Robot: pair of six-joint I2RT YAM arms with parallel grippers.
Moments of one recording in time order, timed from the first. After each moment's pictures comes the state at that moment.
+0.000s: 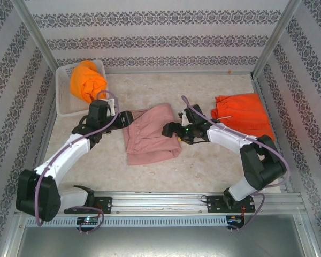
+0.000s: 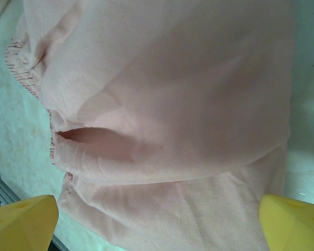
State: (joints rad) left arm -0.26 1.27 0.86 -0.25 0.29 -0.51; right arm 0.48 1.56 0.90 -0.31 -0.47 0.70
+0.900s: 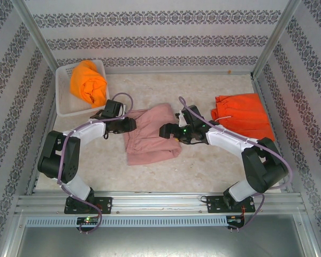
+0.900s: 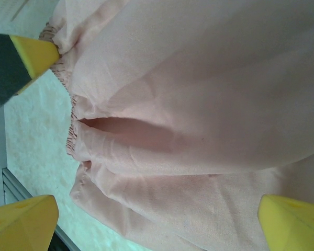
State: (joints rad) left arm -0.25 1.65 0.96 -0.28 0.29 -0.45; right arm 0.53 1.54 0.89 -0.27 -0.47 0.70
